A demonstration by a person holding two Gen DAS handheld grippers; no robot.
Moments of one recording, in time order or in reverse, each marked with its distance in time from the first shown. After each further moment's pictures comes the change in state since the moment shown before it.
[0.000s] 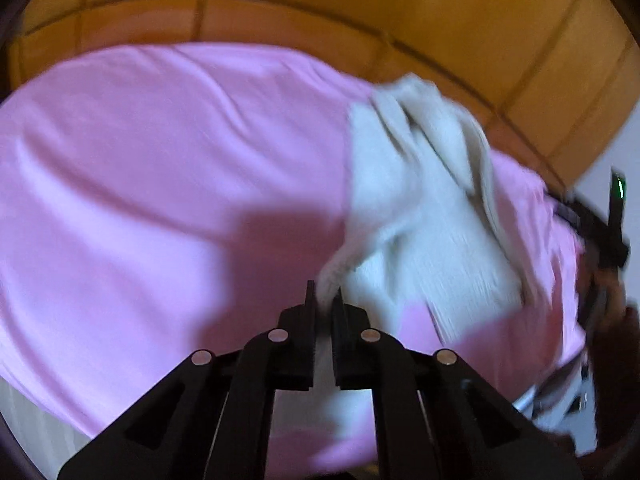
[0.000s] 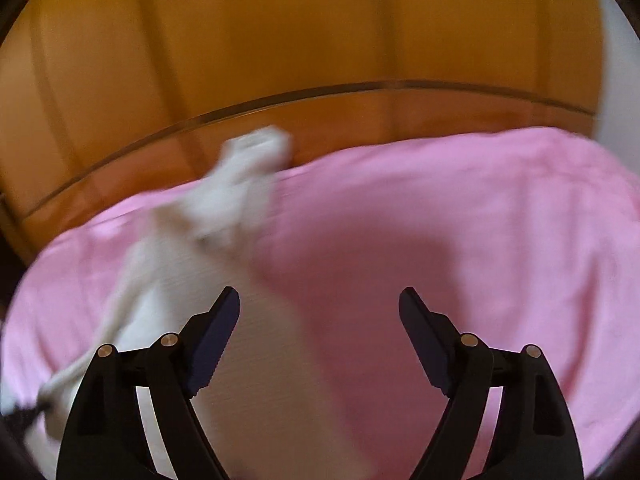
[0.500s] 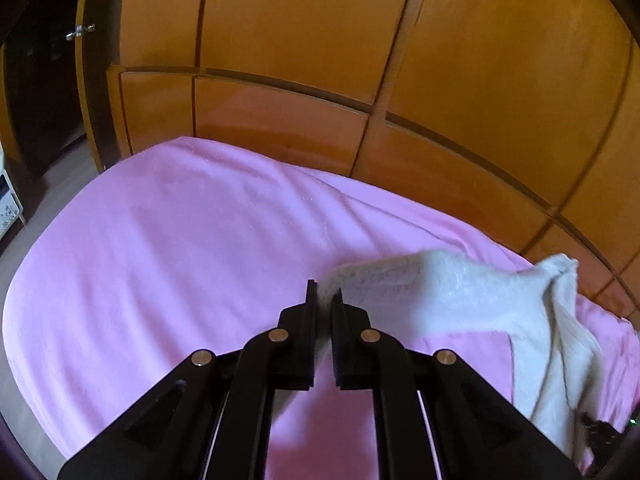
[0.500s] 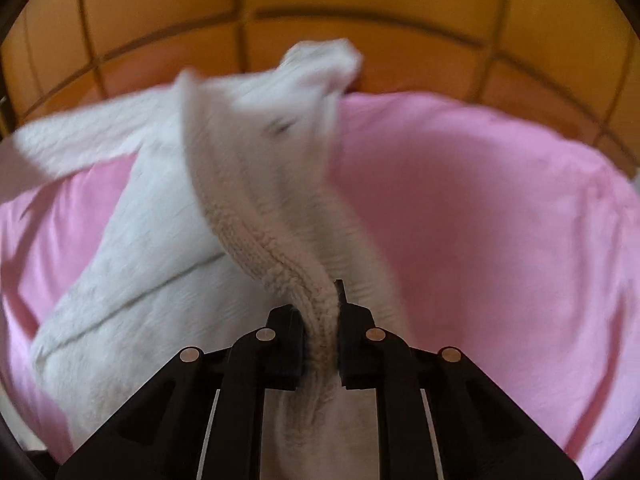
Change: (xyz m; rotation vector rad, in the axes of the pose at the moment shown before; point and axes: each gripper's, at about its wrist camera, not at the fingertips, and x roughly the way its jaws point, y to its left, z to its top) left arm 0.003 0.129 0.201 -0.160 -0.203 0.369; right arm 0.068 0.042 -0.019 -0.193 0.144 -0.114
